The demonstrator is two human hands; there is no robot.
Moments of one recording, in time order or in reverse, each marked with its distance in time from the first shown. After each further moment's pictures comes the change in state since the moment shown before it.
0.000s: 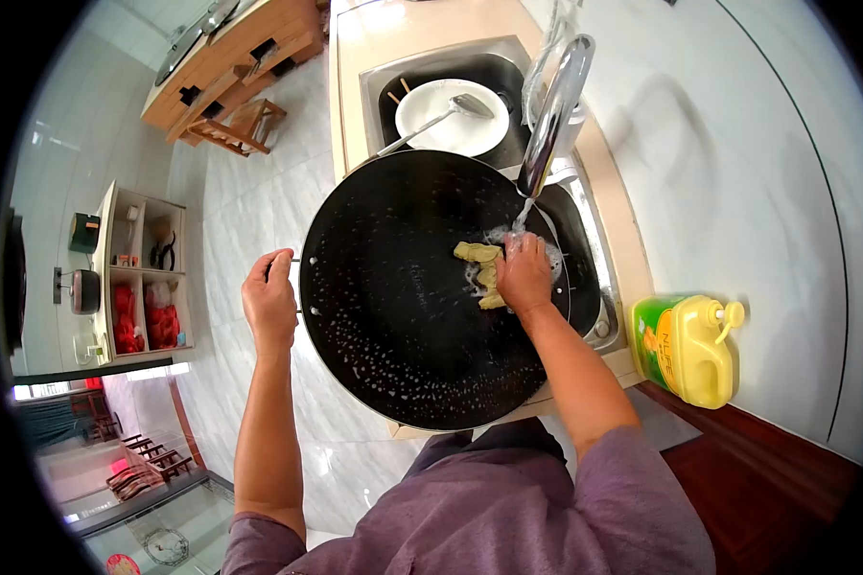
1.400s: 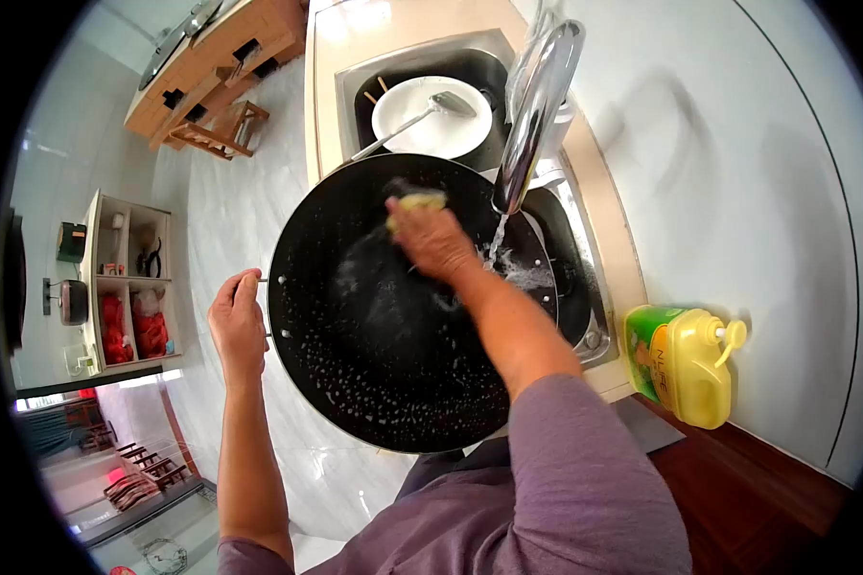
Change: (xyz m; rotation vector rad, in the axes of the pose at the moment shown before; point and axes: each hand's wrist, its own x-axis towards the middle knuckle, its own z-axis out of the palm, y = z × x) left_hand -0.011 0.029 -0.004 0.006 -0.039 -0.170; right_hand 0.091 -0.054 0.069 0.011 -0.041 -0.497
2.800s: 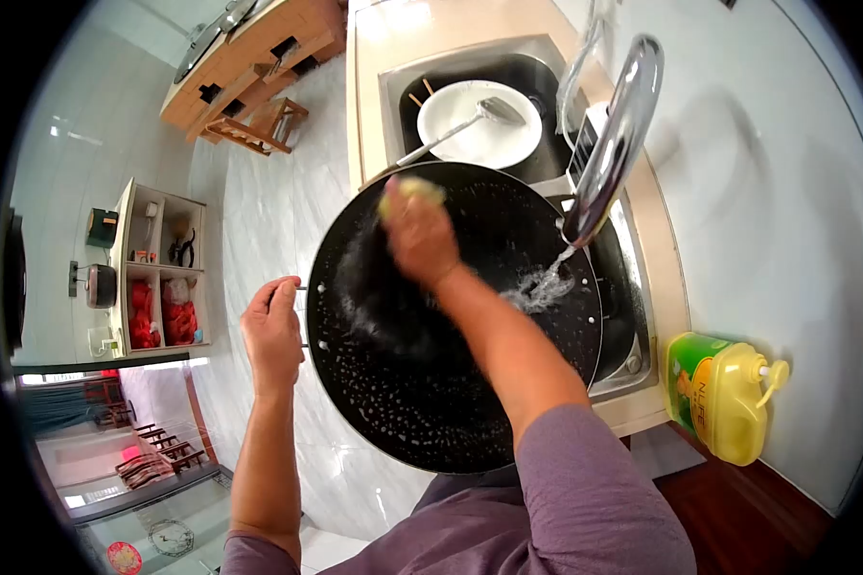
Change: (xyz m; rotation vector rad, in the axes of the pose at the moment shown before) left_hand 0.005 -0.009 0.001 -0.014 -0.003 0.067; right_hand 0.073 -0.062 0.022 0.036 0.532 0.071
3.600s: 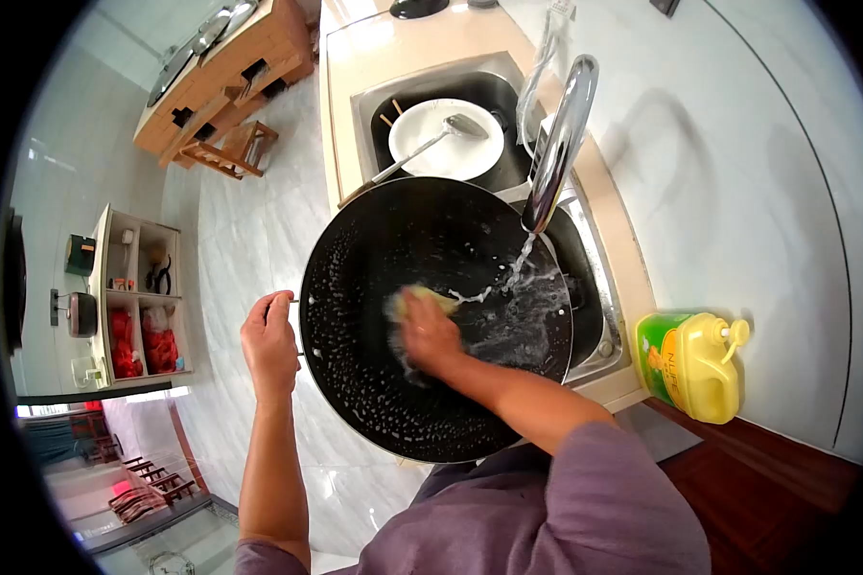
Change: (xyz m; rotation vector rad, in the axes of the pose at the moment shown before) left_hand -0.006 0.008 -0.004 -0.022 -0.039 -0.062; right_hand -0.113 -0.060 -0.091 0.391 -0.349 0.449
